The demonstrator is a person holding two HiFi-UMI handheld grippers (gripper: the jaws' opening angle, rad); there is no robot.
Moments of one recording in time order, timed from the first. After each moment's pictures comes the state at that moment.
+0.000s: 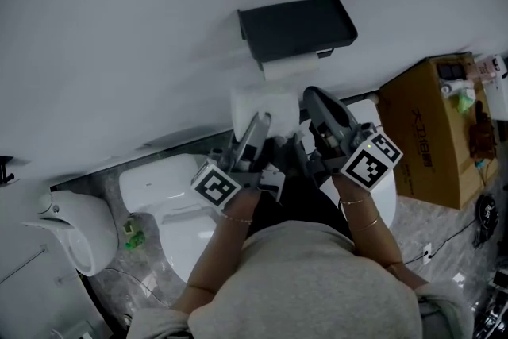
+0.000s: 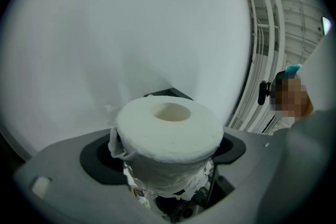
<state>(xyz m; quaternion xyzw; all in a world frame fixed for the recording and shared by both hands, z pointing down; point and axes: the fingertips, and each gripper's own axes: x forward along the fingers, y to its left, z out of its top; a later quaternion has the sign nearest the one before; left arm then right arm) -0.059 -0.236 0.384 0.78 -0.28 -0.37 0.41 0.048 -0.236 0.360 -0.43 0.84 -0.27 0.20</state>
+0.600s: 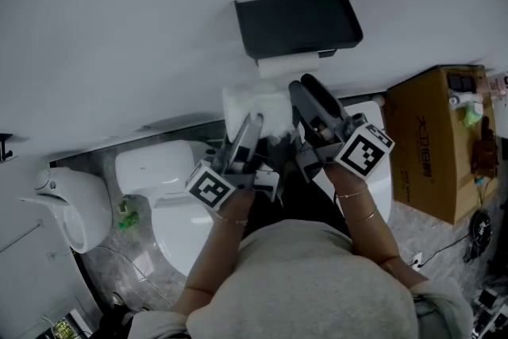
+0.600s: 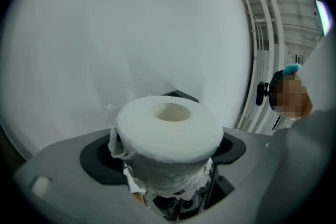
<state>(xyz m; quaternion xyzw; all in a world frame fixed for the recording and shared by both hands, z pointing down) -0.052 -0.235 0.397 0.75 -0.32 -0.39 0.42 0.052 -0.267 0.383 -0.38 0.82 -0.37 0.23</state>
